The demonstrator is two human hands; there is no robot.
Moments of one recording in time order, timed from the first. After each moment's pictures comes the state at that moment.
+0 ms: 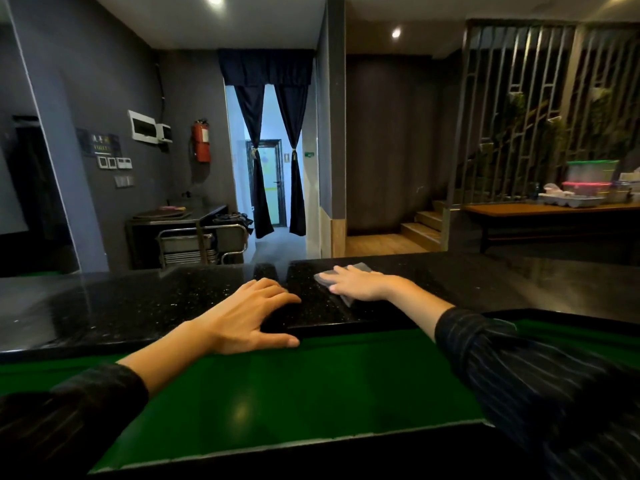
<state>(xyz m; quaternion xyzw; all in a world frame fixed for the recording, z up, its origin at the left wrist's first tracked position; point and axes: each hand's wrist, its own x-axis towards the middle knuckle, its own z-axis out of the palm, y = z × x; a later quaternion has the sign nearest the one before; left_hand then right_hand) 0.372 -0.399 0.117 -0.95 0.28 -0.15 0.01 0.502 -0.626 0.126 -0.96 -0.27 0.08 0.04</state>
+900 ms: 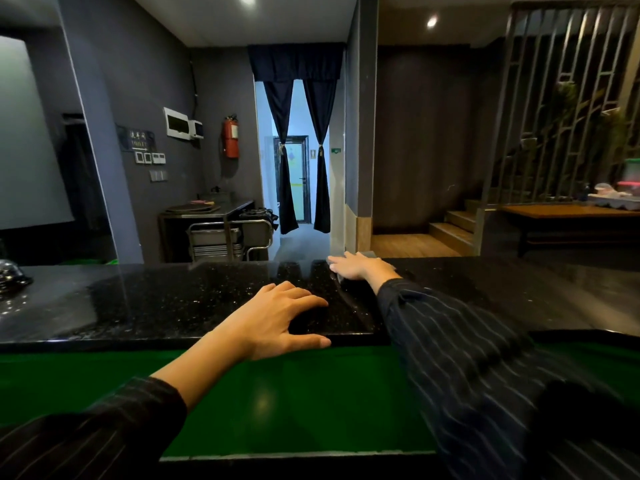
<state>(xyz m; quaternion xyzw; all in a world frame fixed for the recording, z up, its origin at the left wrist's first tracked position) 0.379 -0.401 0.109 -0.97 0.21 -0.14 -0.01 0.586 -0.555 0.123 -0.98 -0.20 0.08 0.05</state>
